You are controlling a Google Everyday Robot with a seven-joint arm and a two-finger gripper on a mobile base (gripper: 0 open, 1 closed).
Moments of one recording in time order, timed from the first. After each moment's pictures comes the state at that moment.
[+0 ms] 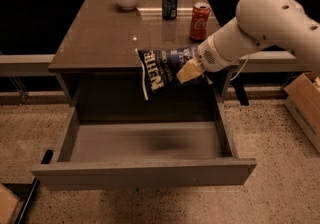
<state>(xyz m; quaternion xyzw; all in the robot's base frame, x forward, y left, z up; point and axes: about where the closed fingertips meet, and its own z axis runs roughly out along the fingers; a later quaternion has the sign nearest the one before) 0.616 -0.097 0.839 -0.36 0.88 0.16 0.28</state>
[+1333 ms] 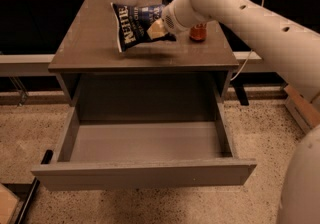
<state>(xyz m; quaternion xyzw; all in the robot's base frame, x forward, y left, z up) 0.763 -0.019 0.895 -0.35 0.83 0.11 0.42</state>
